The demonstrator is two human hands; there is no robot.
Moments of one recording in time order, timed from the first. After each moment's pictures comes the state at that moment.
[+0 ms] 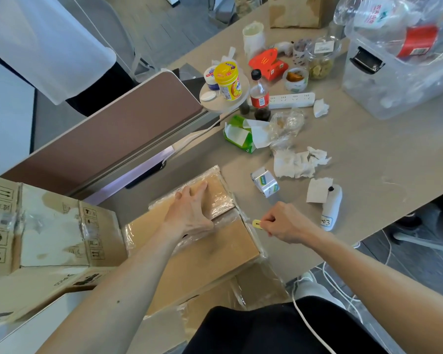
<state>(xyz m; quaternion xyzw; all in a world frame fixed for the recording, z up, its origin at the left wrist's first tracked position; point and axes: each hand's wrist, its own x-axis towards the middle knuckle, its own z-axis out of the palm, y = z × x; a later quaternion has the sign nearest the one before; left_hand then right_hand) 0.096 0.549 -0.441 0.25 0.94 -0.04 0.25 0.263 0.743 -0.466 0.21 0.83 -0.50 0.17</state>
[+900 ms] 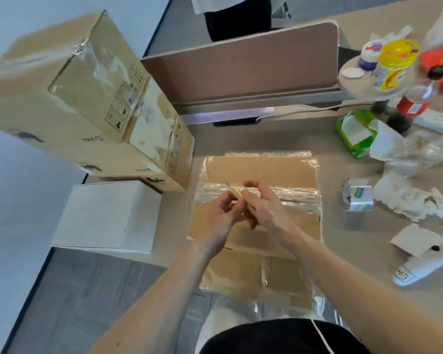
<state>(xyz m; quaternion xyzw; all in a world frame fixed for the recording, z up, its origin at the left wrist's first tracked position) 0.209 0.452 -0.430 -0.09 0.71 0.68 0.15 0.192 0.585 -0.434 0.08 0.62 -0.75 0.22</state>
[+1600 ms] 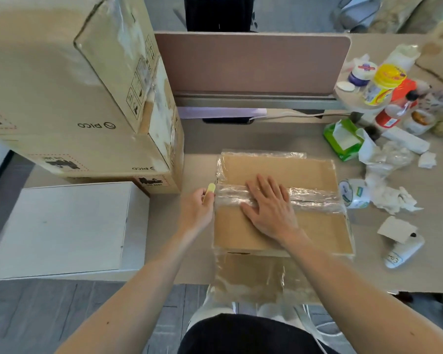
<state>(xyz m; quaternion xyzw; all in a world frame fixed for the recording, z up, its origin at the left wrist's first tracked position) 0.139 0.304 -0.497 -0.07 0.88 0.46 0.11 0.167 0.505 -0.501 -0.02 0.99 -0.11 0.09</state>
